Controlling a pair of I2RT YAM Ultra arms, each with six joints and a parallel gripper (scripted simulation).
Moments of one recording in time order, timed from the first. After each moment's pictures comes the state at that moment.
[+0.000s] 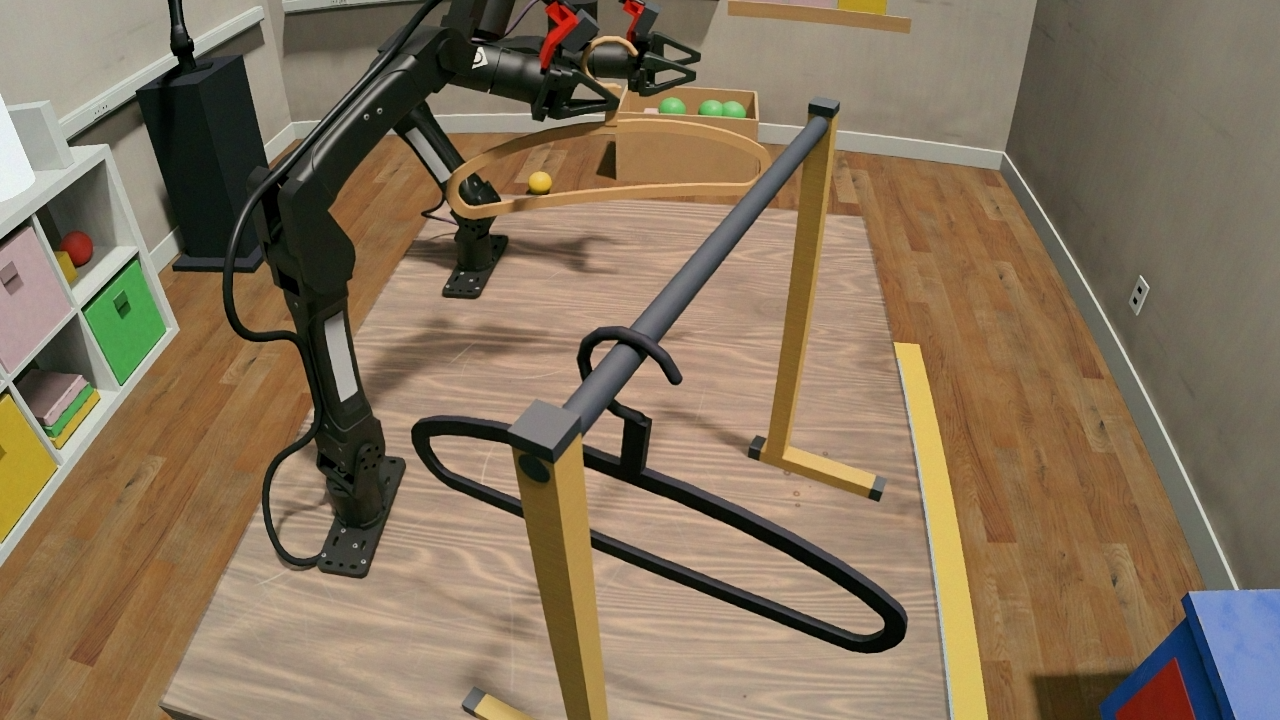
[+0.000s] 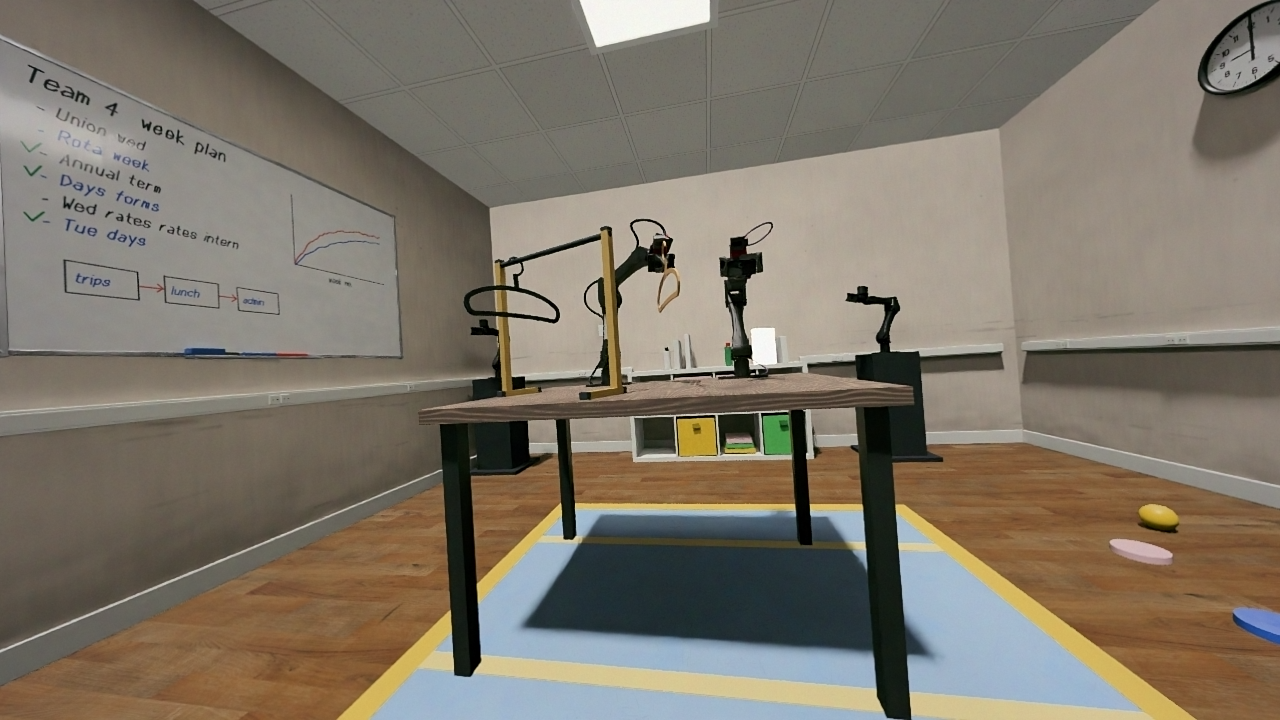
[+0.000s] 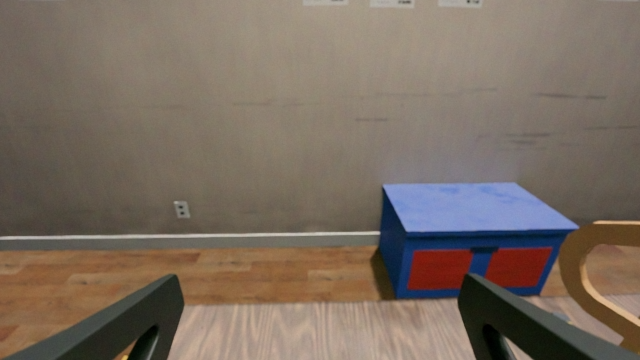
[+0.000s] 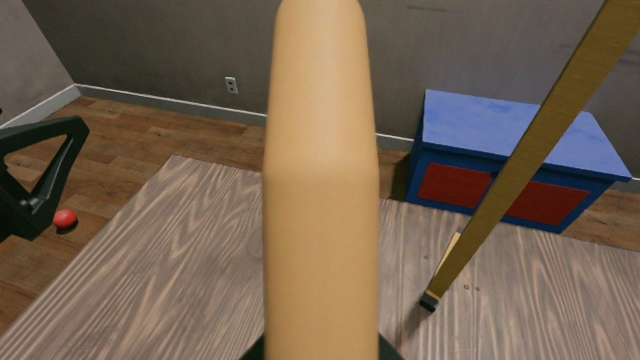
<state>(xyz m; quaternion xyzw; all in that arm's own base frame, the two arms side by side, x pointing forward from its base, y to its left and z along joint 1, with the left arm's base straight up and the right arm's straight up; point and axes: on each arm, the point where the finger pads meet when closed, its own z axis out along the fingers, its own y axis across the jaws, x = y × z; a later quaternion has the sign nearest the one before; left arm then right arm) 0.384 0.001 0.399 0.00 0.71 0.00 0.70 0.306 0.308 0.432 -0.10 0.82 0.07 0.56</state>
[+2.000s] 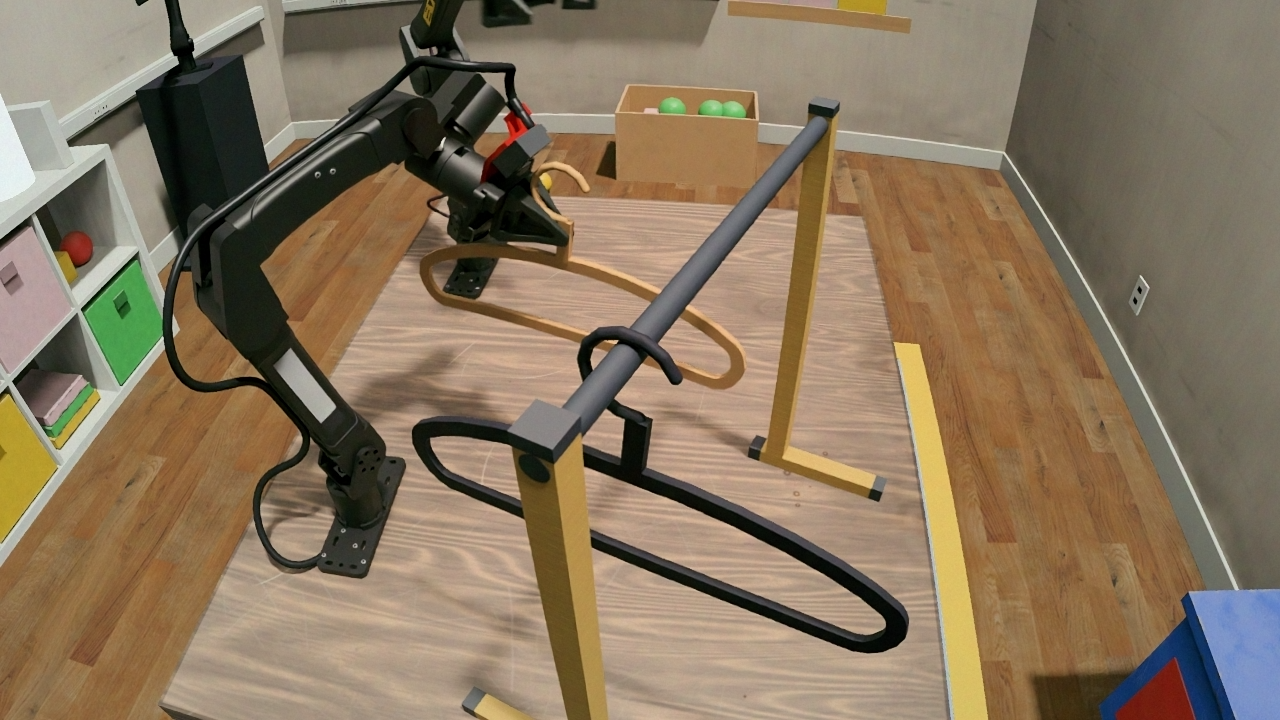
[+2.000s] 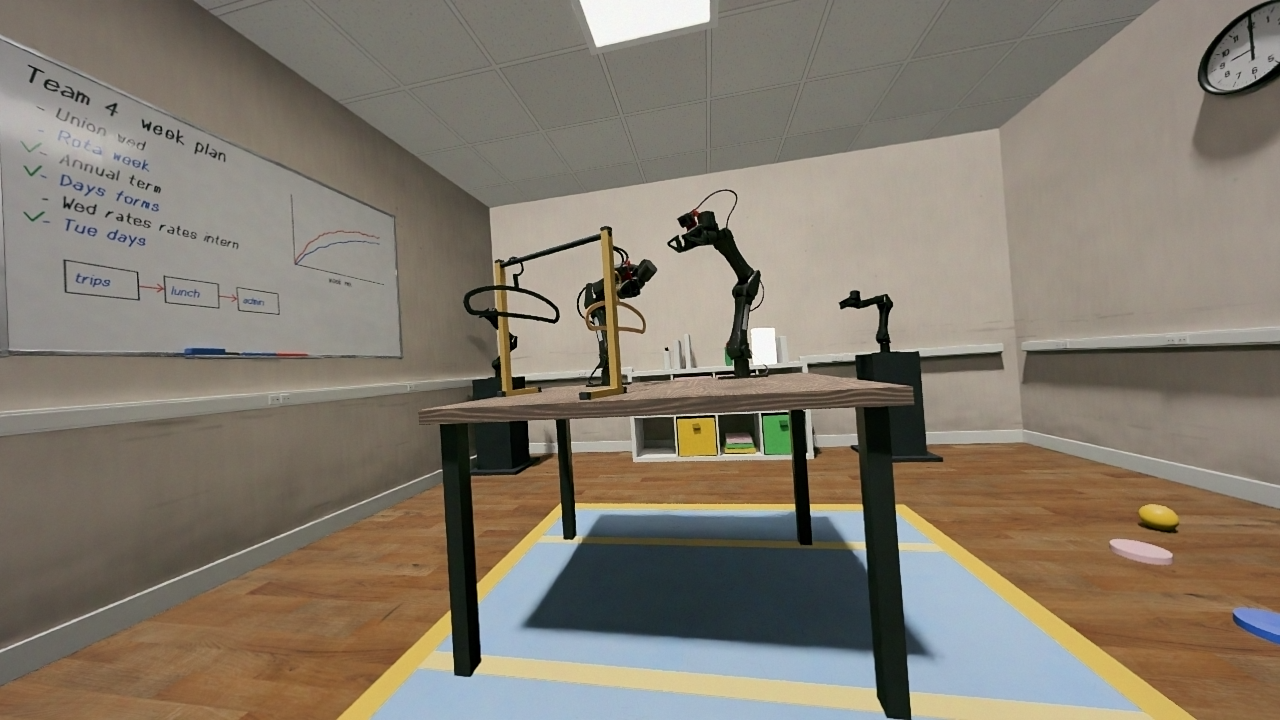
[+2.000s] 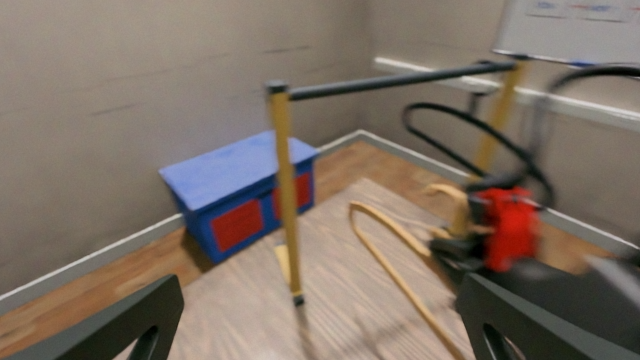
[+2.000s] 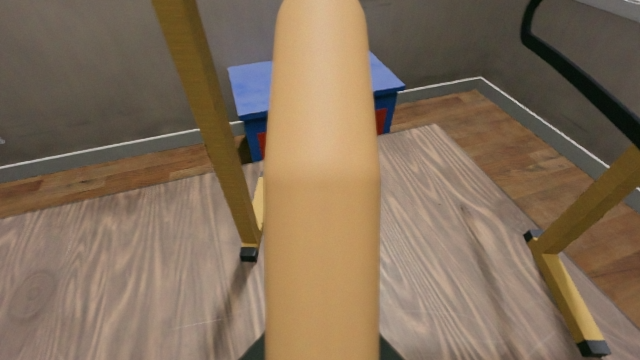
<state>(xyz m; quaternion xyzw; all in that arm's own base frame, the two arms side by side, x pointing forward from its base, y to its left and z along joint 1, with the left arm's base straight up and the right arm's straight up) 0.233 -0.215 0.541 0.28 0.72 -0.22 0.59 0.276 0.119 0.351 0.14 0.82 -0.10 0.55</state>
